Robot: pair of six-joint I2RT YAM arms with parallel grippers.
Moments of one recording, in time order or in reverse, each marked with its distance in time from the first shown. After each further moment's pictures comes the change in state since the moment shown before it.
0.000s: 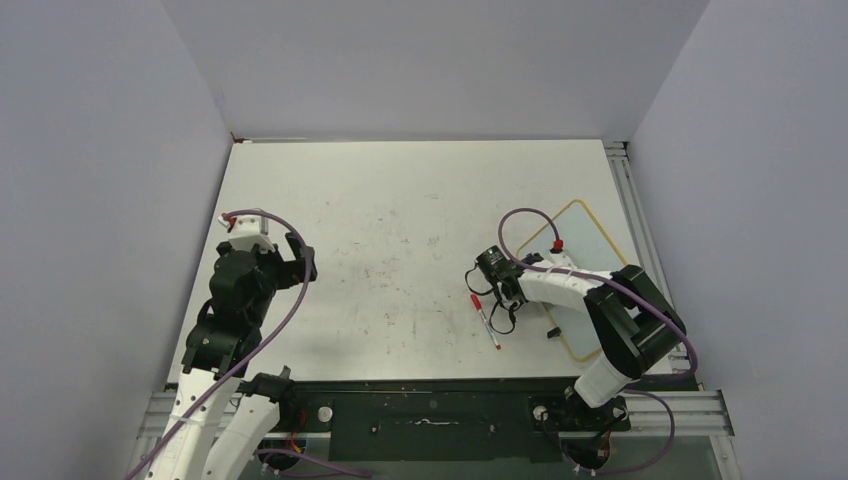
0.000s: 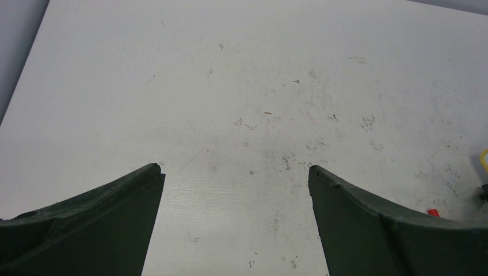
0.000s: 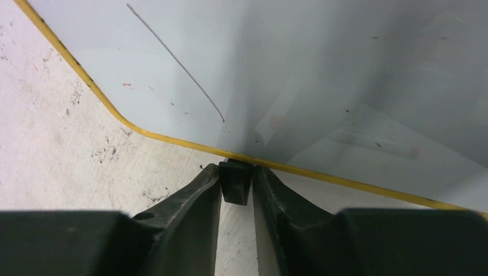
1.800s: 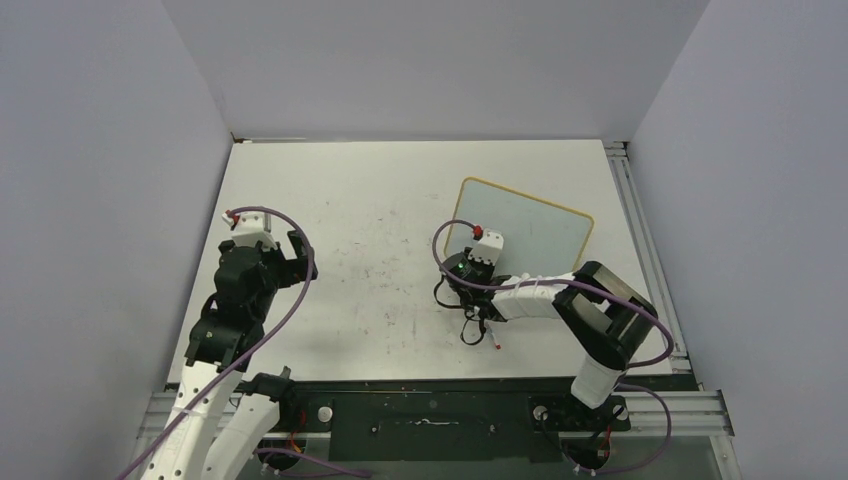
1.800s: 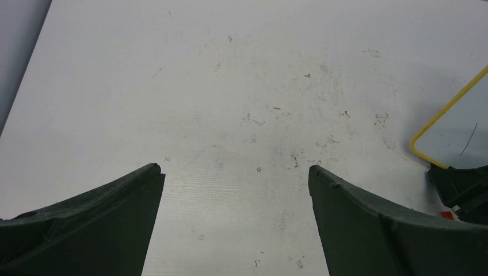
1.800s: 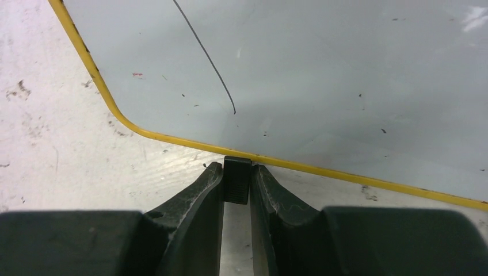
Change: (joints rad) left arm -0.001 0.035 -0.002 0.000 -0.022 0.004; right arm 0.215 0.103 -0.024 0.622 -0.104 -0.787
